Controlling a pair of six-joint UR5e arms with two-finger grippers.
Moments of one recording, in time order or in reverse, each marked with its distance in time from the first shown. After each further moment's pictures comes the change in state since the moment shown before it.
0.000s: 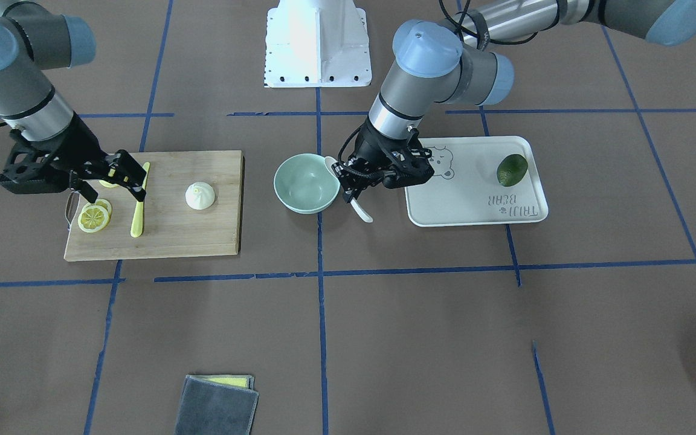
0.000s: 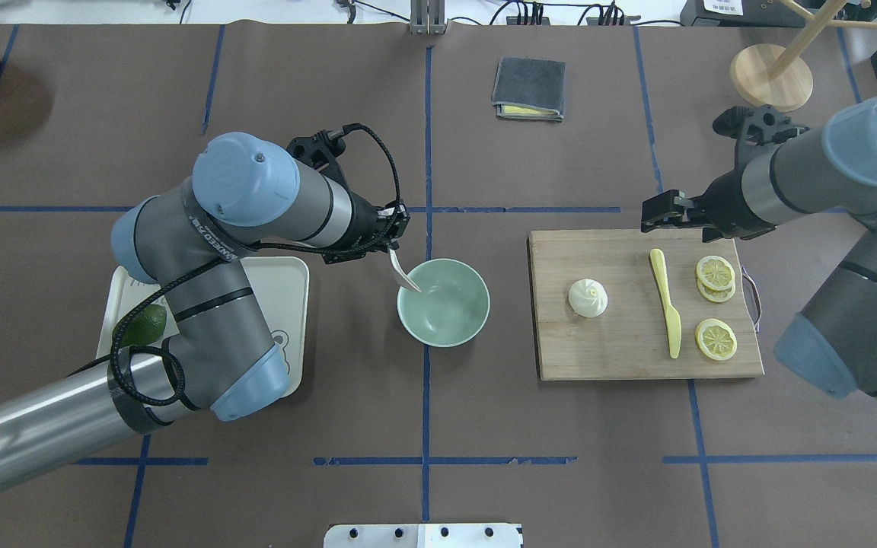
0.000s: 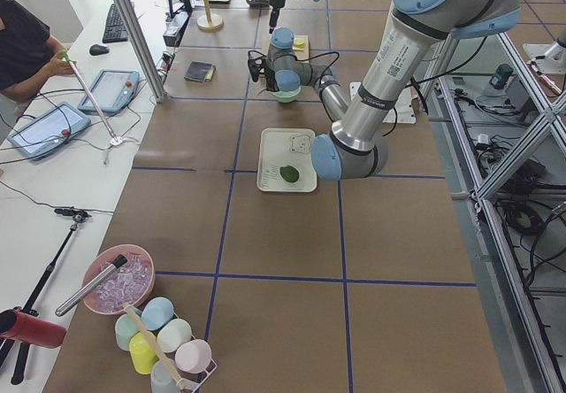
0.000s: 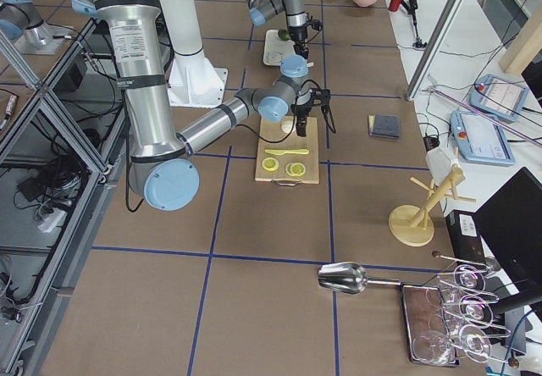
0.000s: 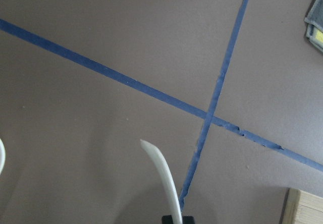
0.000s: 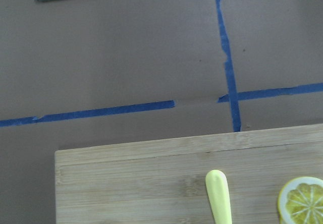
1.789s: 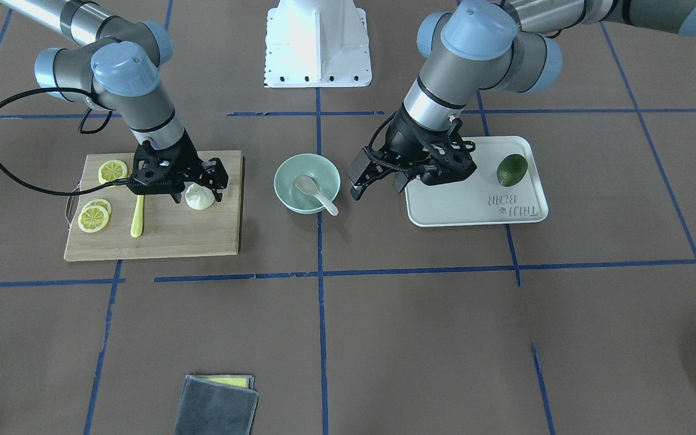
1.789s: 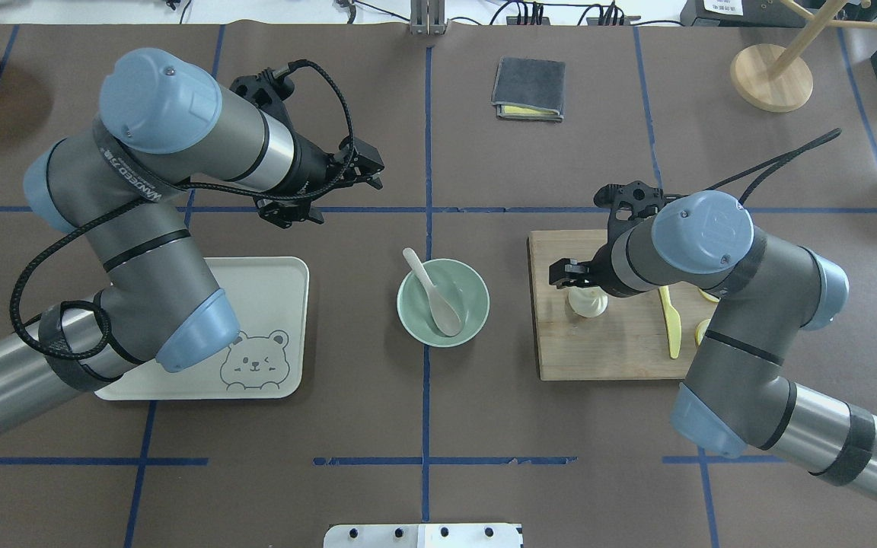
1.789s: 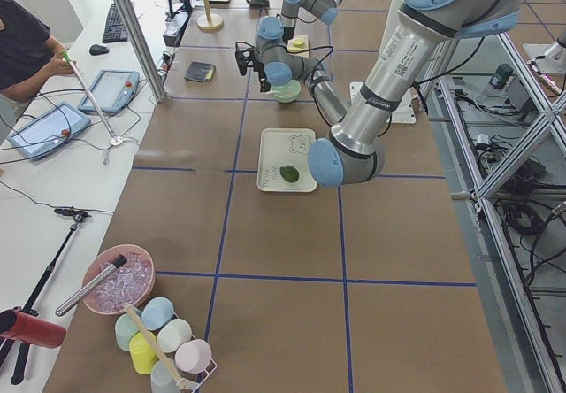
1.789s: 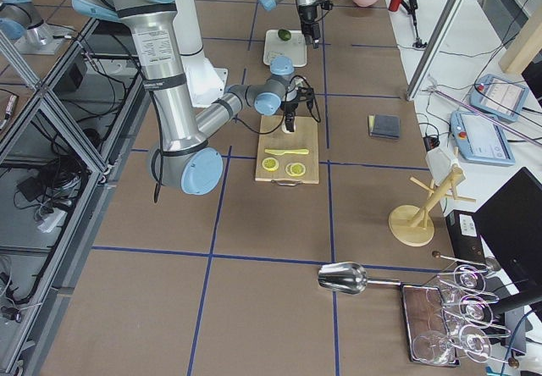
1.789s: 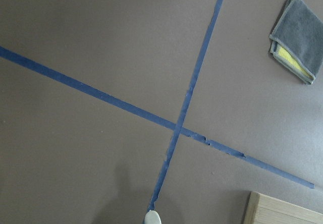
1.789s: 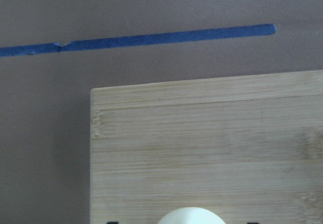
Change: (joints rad) left arm -0.149 0.057 -0.126 0.088 -0.125 0.055; right arm -0.195 0.117 -0.131 -0.013 -0.155 0.048
